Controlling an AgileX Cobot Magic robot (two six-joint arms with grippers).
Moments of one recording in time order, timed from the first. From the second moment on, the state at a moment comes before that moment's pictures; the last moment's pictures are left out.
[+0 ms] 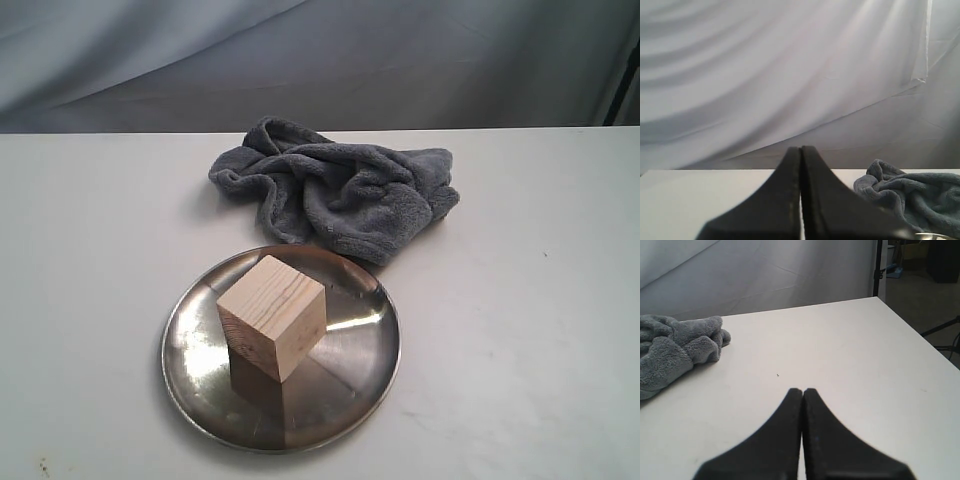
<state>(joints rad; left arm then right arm) 0.07 0.00 -0.58 -0.15 0.63 0.12 -0.16 0.00 0.00 0.10 0.32 -0.02</state>
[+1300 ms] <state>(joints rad) 0.07 0.00 0.00 -0.27 0.16 0.13 -0.16 0.00 0.00 0.10 0.32 -0.02</state>
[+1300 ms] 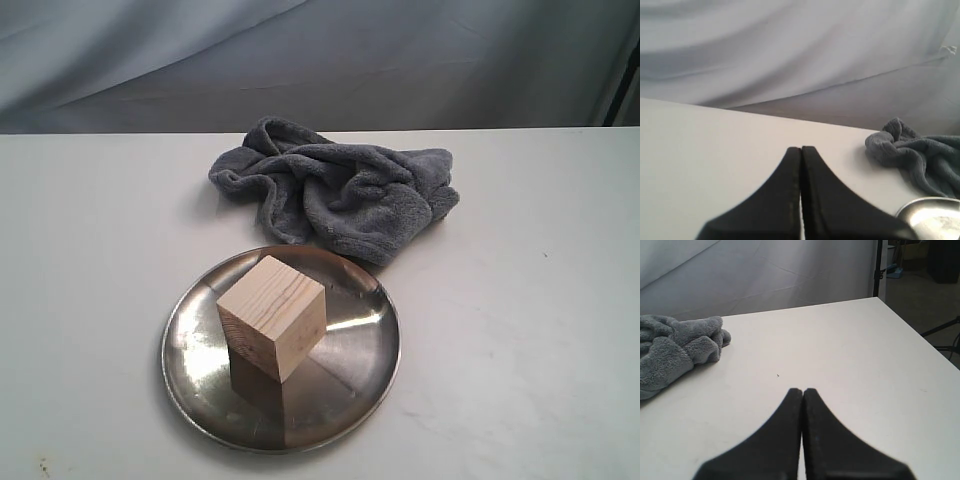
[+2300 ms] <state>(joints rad) 0.07 0.00 0.00 -0.27 0.25 0.13 -0.16 0.00 0.00 0.10 0.32 -0.02</state>
